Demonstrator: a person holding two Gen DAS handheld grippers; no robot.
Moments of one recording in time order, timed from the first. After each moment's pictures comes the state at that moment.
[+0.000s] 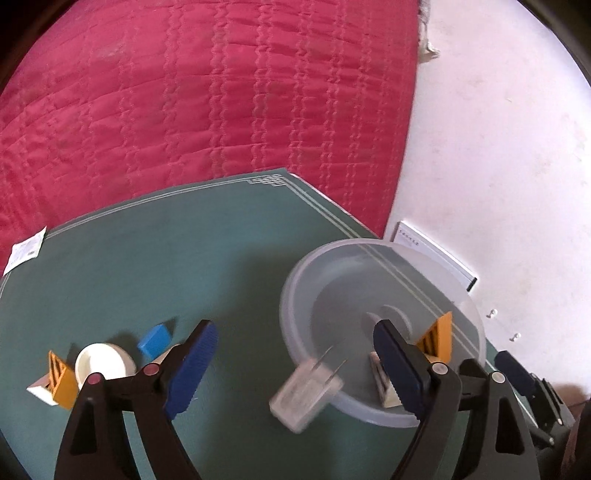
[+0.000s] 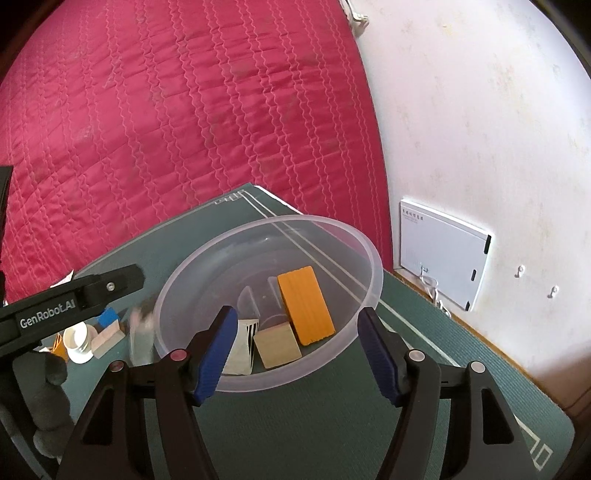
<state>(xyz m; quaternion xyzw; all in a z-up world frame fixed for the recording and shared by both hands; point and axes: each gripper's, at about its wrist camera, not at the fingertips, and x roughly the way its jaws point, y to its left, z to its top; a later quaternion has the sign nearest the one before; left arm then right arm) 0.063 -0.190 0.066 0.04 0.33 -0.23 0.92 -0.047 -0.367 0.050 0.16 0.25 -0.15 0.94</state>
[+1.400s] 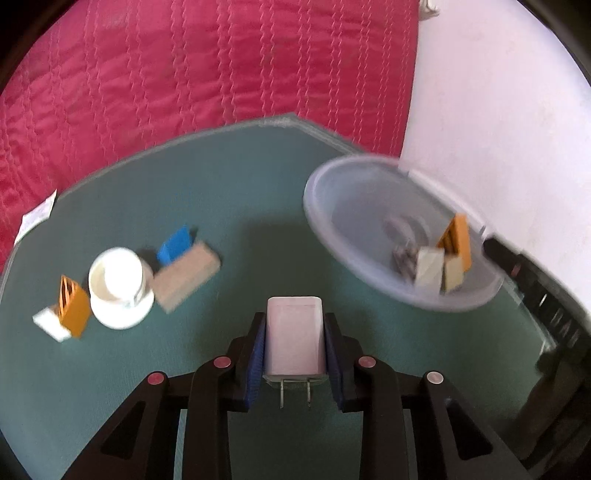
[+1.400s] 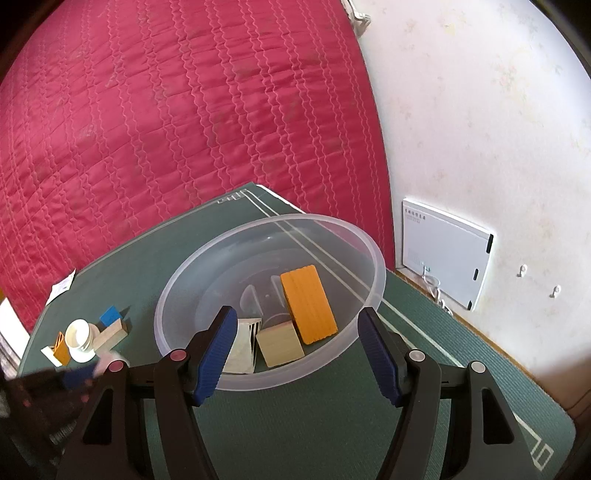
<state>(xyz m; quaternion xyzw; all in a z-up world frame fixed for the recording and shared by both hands) 0.025 -0.167 0.032 0.08 0.38 -0.22 0.89 -0.044 -0.363 0.049 0.16 0.25 -0.15 0.94</state>
